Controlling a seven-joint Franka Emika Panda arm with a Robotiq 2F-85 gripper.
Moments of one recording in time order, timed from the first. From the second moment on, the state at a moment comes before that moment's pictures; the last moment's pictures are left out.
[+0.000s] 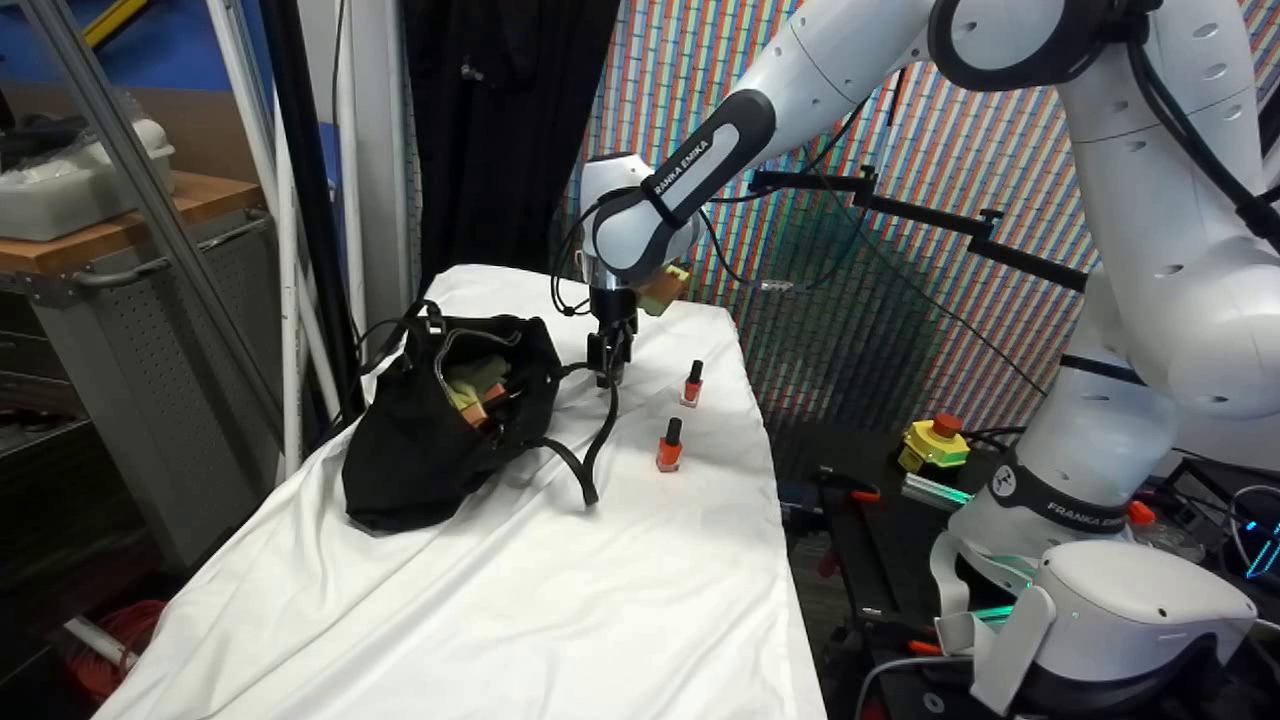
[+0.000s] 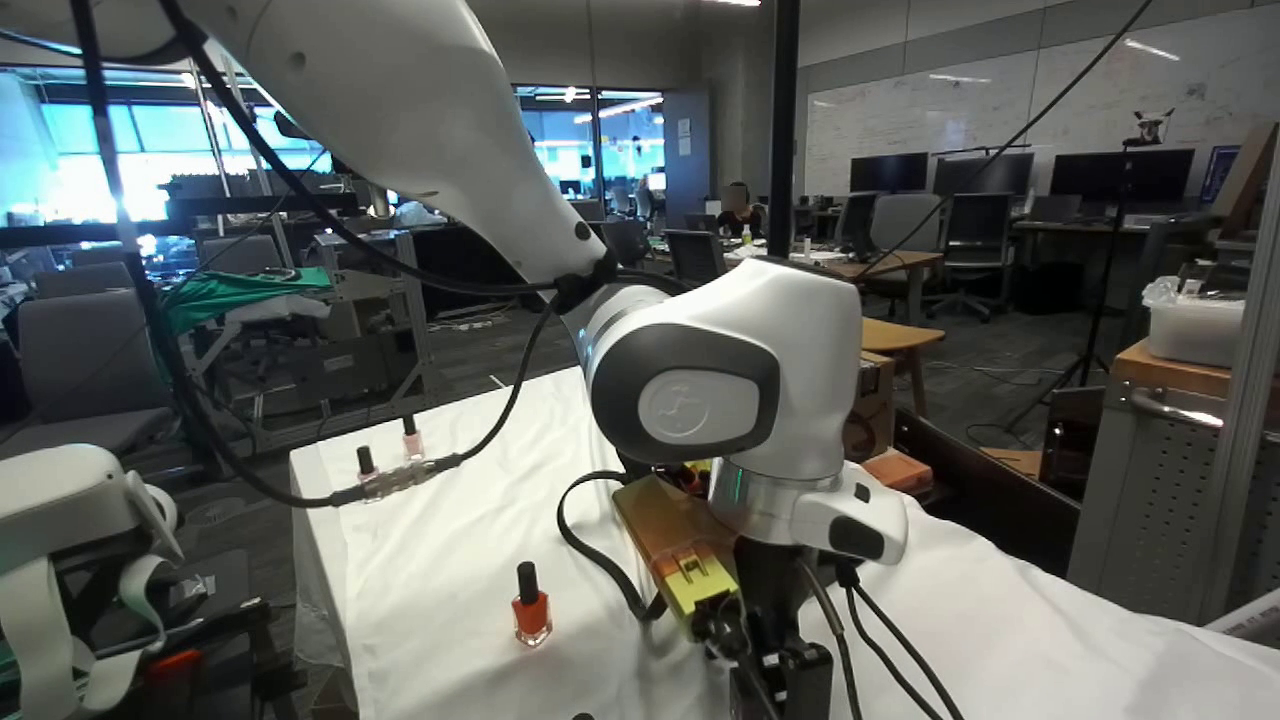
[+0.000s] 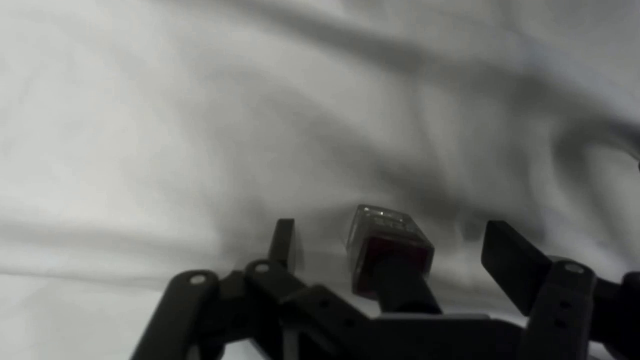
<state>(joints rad) -0.27 0.61 -0.14 -1.89 0.02 2.39 -0.18</state>
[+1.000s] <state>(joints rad) -0.27 0.60 -0.14 -1.90 0.02 2.40 -0.18</state>
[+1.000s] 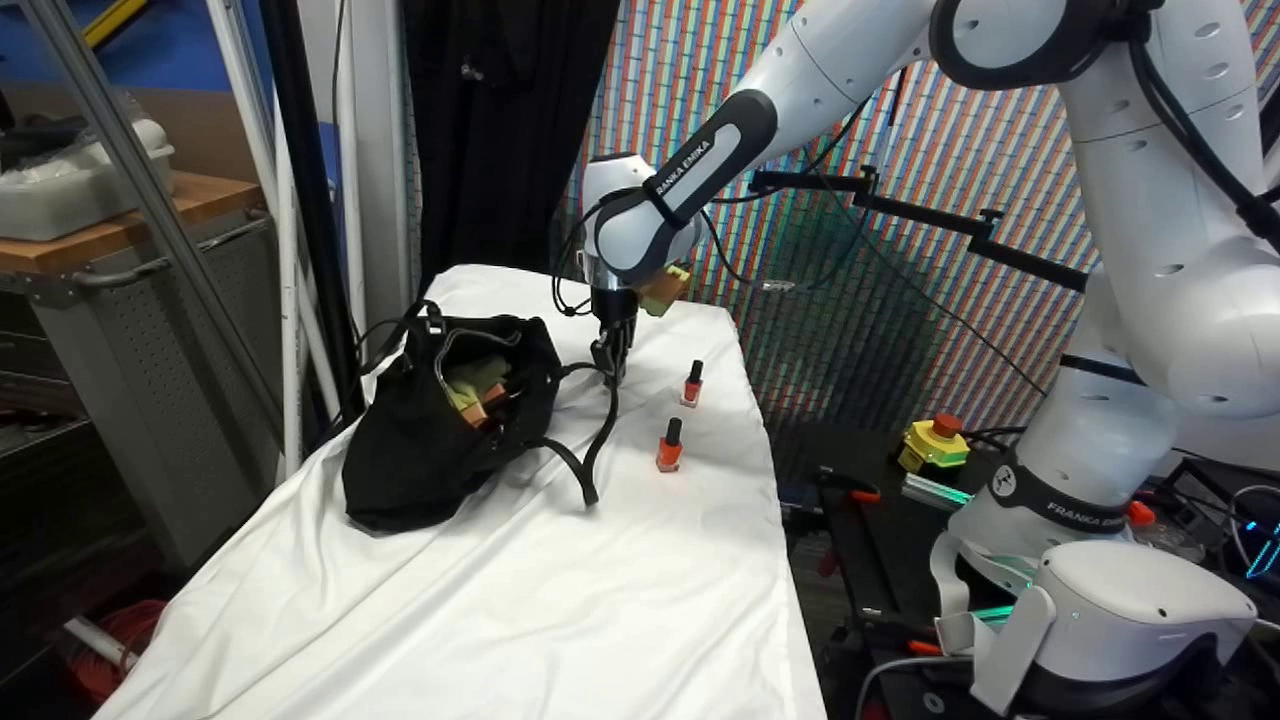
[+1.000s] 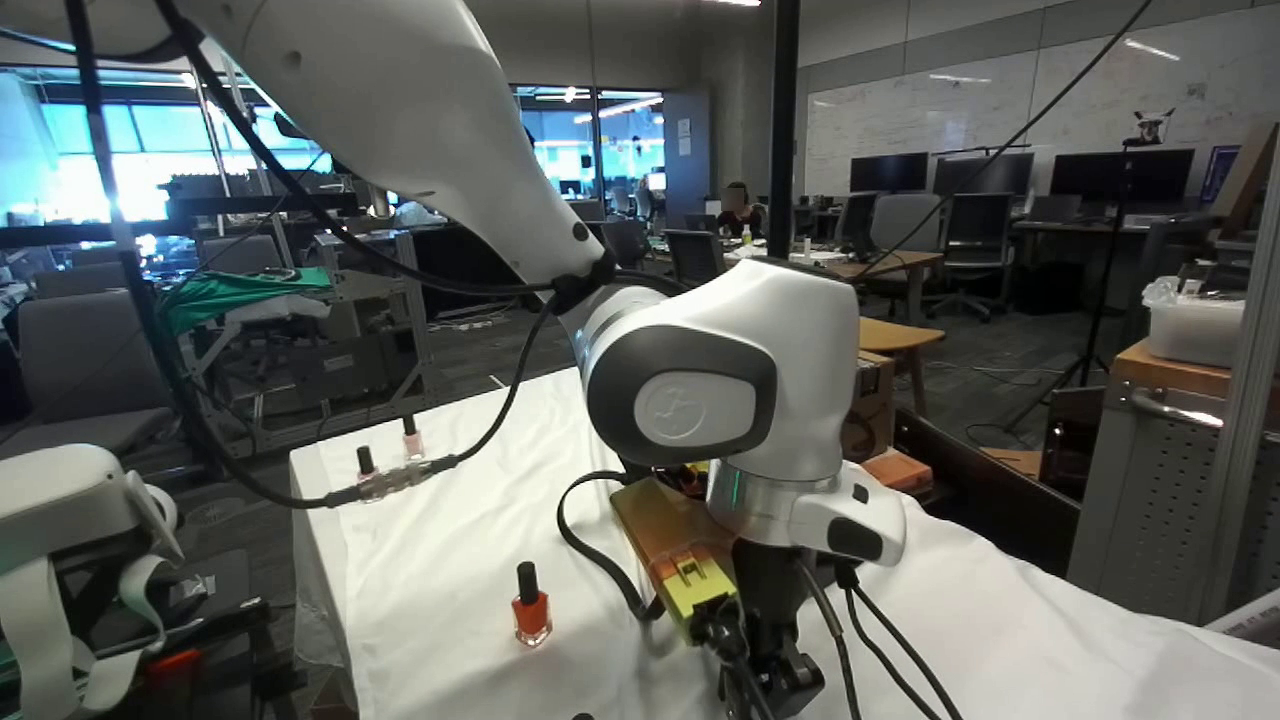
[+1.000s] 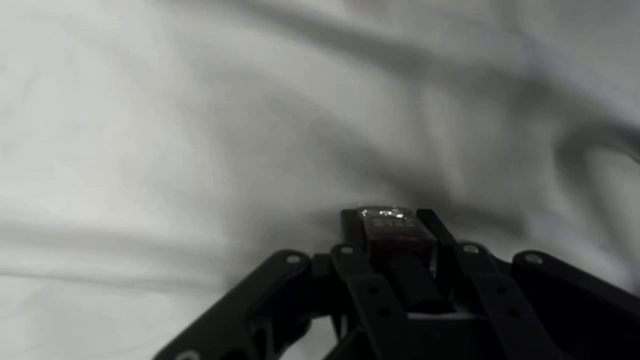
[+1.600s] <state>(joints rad) -0.20 0.43 -0.14 -2.00 -0.10 2.31 -0.12</state>
